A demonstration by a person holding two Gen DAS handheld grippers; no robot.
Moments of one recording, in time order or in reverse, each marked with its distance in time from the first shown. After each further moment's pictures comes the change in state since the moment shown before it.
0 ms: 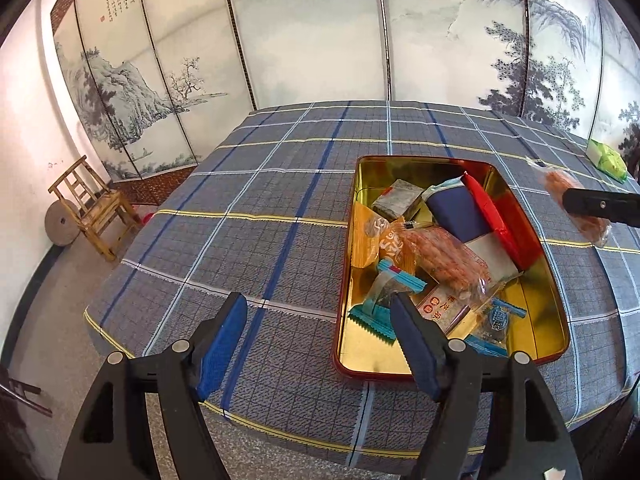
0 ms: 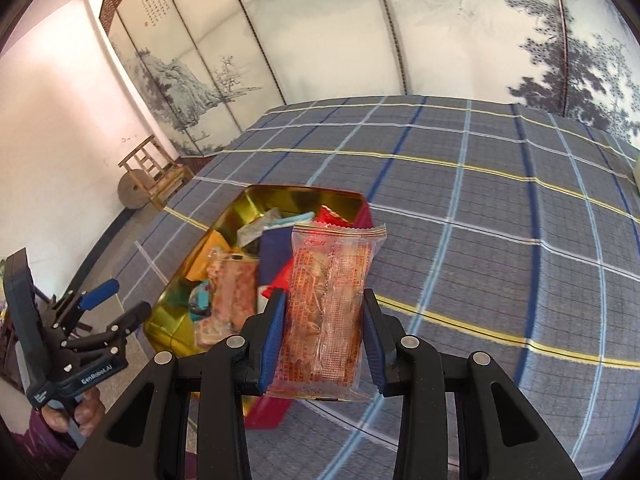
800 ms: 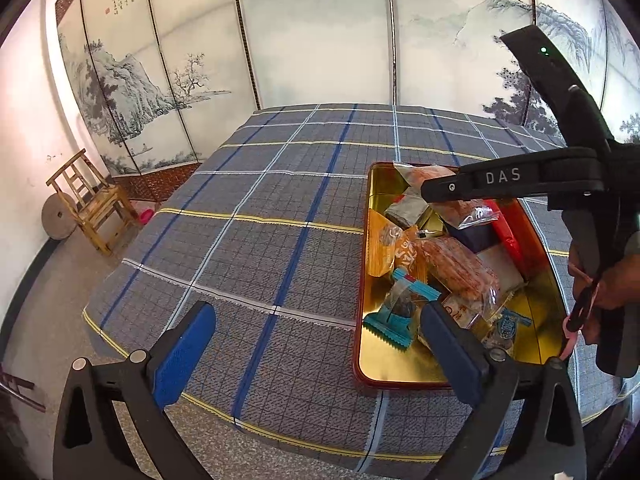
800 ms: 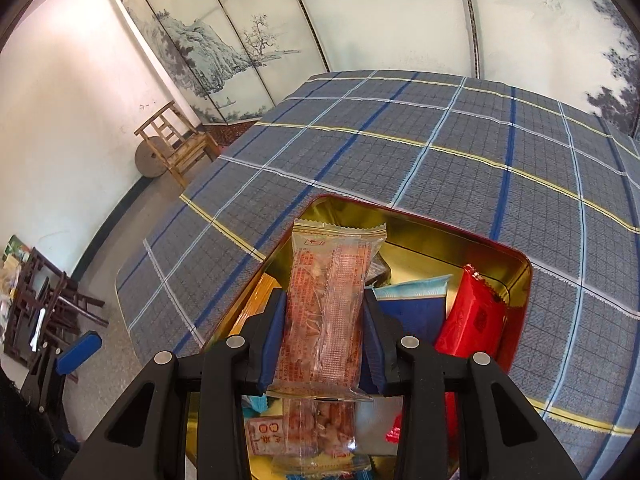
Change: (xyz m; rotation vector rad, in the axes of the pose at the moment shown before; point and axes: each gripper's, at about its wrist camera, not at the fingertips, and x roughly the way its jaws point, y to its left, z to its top) left arm 0.003 0.016 0.005 -0.024 -0.001 -0.016; right arm 0.129 0.091 0.058 -0.065 0.125 0.055
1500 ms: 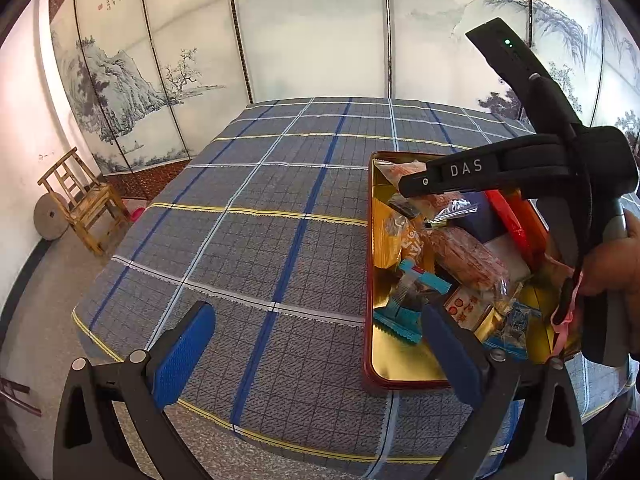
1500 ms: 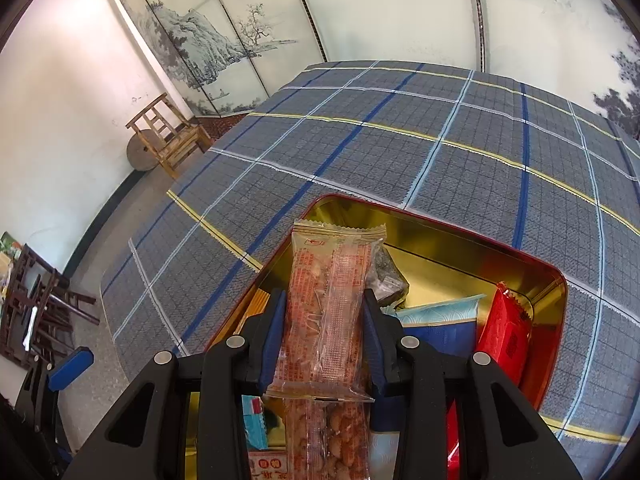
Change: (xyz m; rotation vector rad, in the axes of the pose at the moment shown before) left arm 0.013 0.007 -0.007 0.011 0.009 -0.027; right arm 0.032 0.010 0.010 -0.006 0.024 -0.032
